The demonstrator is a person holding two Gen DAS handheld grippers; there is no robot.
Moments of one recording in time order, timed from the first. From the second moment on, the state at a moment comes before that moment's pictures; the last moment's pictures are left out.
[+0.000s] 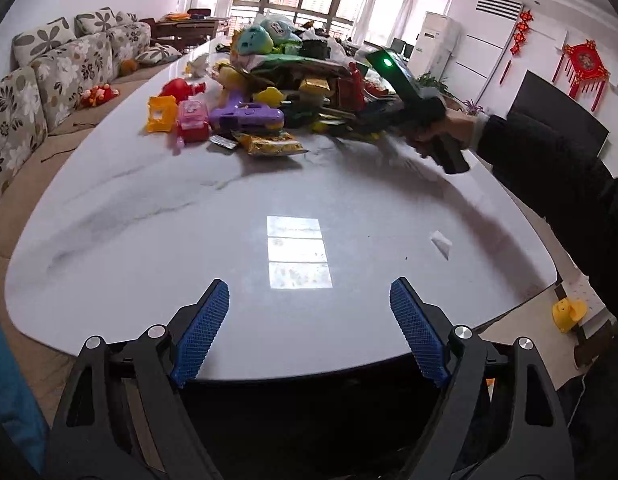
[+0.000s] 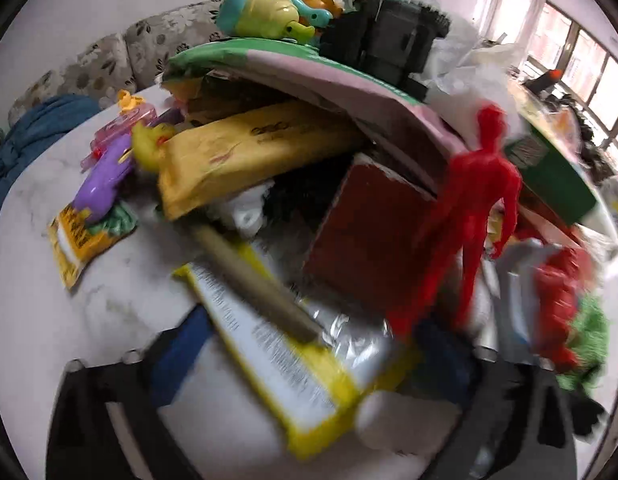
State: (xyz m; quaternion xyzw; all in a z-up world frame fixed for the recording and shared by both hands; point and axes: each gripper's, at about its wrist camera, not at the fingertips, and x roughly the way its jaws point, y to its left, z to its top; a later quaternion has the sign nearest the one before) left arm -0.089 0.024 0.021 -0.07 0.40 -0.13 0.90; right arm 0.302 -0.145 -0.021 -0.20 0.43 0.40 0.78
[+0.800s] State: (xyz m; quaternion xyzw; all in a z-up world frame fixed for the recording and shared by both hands) left arm 0.083 -0.007 0.005 -0.09 0.44 0.04 0.89; right arm 0.139 -0.325 -0.052 0.46 0.50 0.46 0.57
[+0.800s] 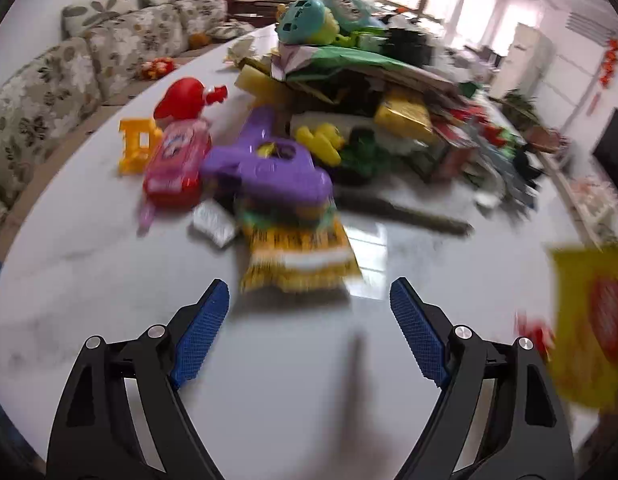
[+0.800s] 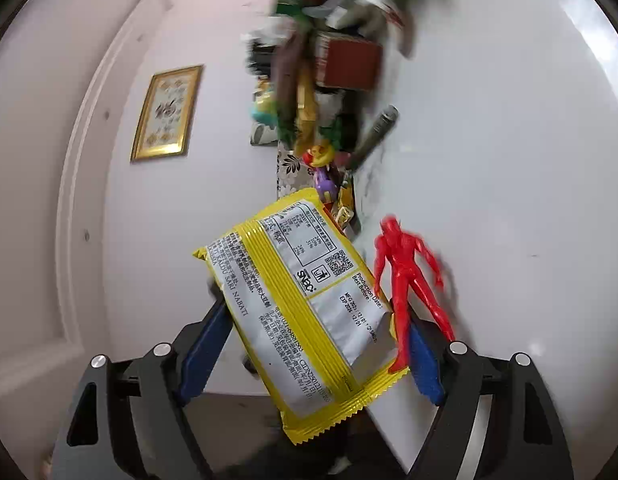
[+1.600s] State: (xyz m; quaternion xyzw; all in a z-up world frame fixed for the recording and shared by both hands) left arm -0.116 -0.014 0.098 0.04 0.26 -0.05 0.96; right arm 0.018 -0.301 0.046 0.29 0.37 0.51 0.72
